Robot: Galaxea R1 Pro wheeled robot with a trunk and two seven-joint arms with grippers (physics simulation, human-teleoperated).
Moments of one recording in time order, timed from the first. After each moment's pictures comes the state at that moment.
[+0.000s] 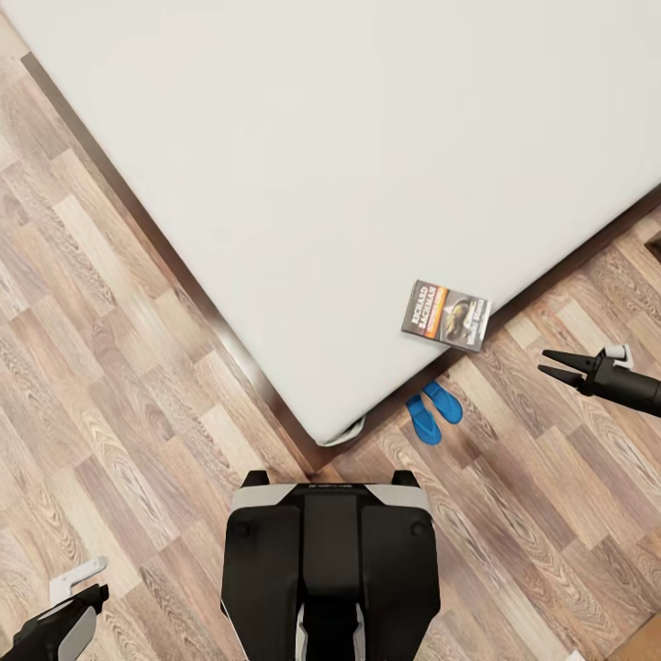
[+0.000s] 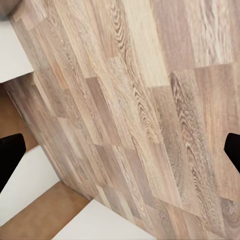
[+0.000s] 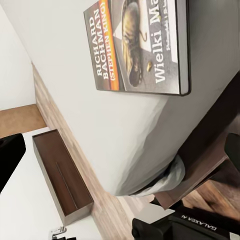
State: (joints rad) left arm -0.50 0.28 0.21 -0.31 0.27 0.04 0.33; right arm -1.08 -0.57 -0.50 -0.50 0.08 0.74 1.53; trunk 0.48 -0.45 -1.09
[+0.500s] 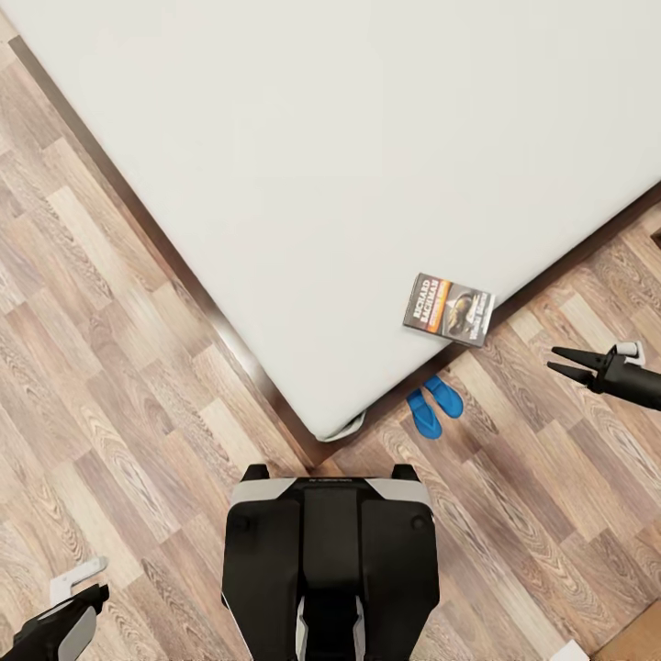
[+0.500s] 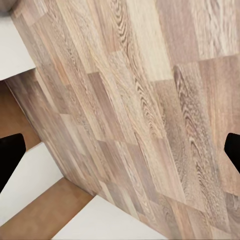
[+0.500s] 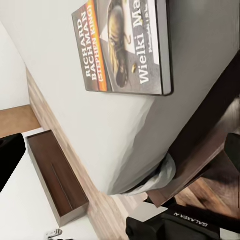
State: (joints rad) left arm -0.50 0.28 0.21 -0.31 0.27 0.04 0.33; right arm -1.09 -0.60 -0.50 -0.50 0.08 0.74 1.54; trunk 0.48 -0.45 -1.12
